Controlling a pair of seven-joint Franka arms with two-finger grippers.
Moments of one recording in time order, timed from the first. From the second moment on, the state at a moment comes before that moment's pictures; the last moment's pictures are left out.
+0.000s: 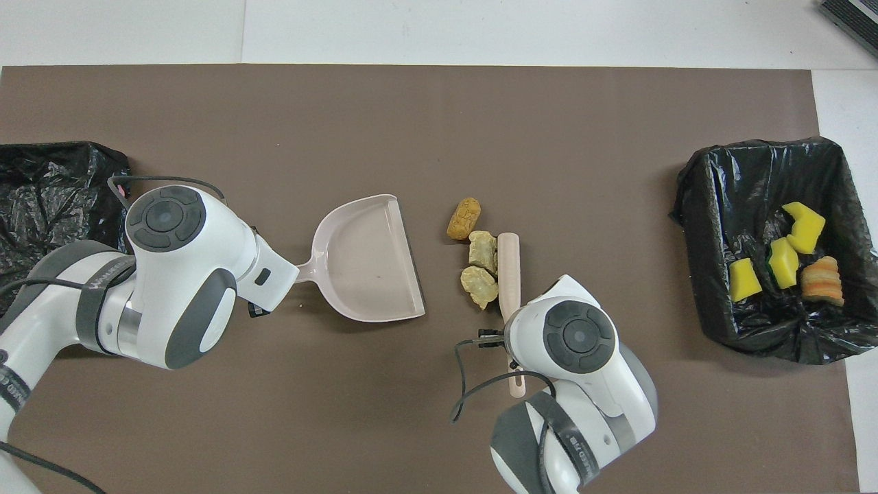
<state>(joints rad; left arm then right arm) -0.19 0.09 -0.15 -2.09 0.05 2.10 1.03 0.35 0.03 0.22 -2.28 0.04 2.30 0.55</state>
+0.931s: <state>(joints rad) -0.19 0.09 -0.14 -2.10 0.01 2.10 1.02 0.53 0.22 0.22 -1.93 0.09 2.19 0.63</state>
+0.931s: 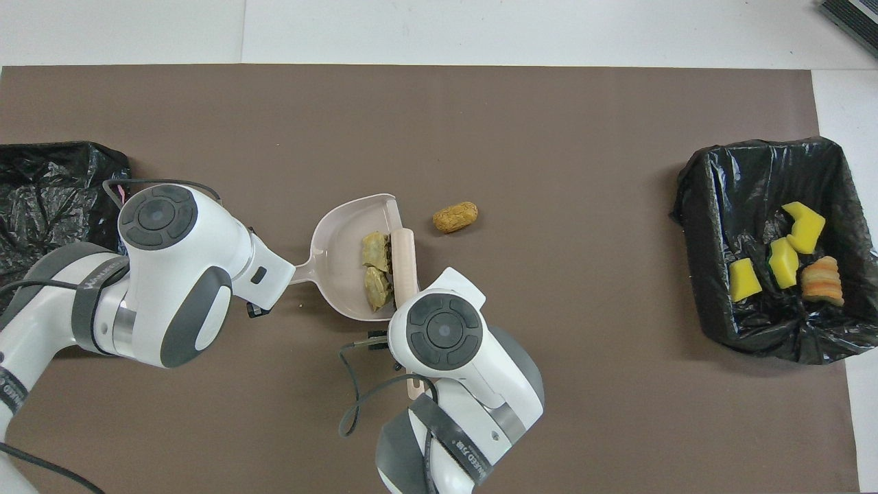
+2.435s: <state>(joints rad) -0.18 0.09 -0.14 -2.12 -0.13 2.22 0.97 0.36 0.31 0.29 -1.86 -0.04 2.20 0.39</state>
